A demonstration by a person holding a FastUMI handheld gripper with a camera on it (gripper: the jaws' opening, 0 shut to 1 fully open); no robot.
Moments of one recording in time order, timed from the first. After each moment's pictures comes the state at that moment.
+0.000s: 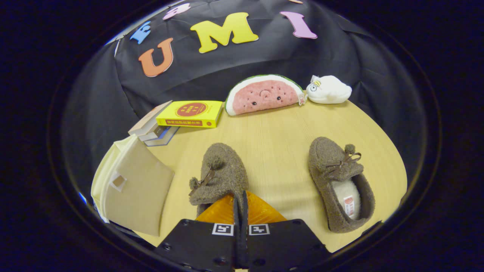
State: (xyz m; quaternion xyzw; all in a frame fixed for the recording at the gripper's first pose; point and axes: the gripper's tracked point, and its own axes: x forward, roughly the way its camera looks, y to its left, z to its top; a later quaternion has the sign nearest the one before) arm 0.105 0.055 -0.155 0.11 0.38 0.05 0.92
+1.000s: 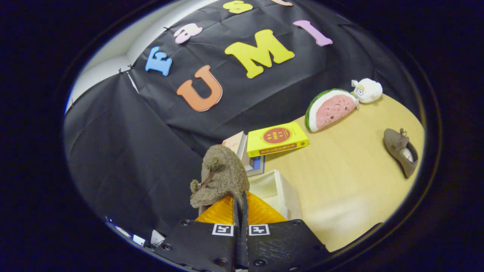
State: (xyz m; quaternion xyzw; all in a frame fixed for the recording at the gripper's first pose) arm 0.075 0.325 0.010 0.29 0.31 0.14 0.90
